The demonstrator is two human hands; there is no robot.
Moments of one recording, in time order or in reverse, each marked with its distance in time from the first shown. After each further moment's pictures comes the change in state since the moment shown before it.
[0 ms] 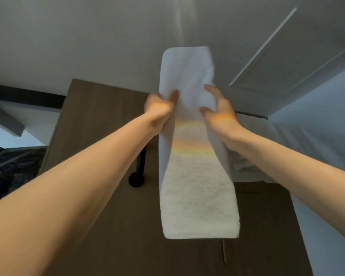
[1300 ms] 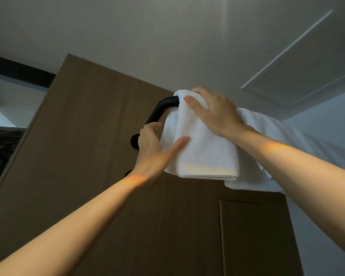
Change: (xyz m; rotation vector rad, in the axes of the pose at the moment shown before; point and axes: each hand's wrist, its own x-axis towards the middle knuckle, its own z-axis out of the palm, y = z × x) left_hand -0.035 -0.136 -0.033 0.060 -0.129 0.142; right_hand 0.040 0.044 0.061 -0.647 -0.097 -0.382
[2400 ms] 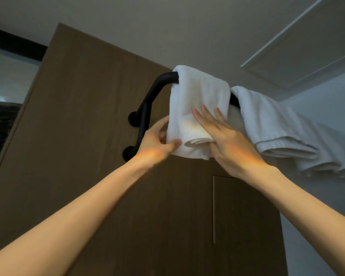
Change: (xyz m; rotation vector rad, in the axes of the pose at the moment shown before) left_hand -0.031 -0.004 0.000 -0.139 -0.240 -0.093; right_hand -0.125 -0.021 -0.028 -0.006 -0.394 -0.010
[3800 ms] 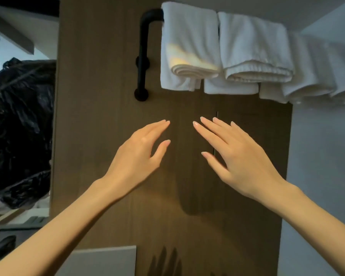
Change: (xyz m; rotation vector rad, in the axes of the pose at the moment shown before) left_hand -0.210 0.078 0.064 0.849 -0.006 -0.021; right_hand -0.207 -0.013 -0.033 0.000 -0.043 -0.097
